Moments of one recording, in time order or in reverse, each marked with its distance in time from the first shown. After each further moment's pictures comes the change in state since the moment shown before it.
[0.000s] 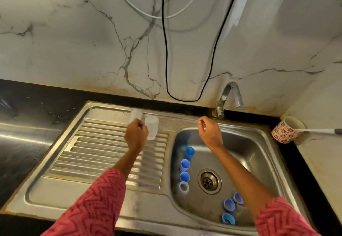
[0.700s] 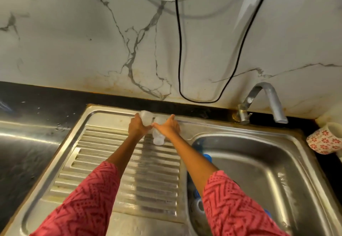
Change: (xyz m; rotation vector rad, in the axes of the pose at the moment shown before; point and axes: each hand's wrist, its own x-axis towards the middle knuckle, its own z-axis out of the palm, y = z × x) left_hand 0.115 -0.035 0.035 0.201 -0.430 -0.146; right_hand 0.081 -0.123 0.154 0.162 -0.527 0.645
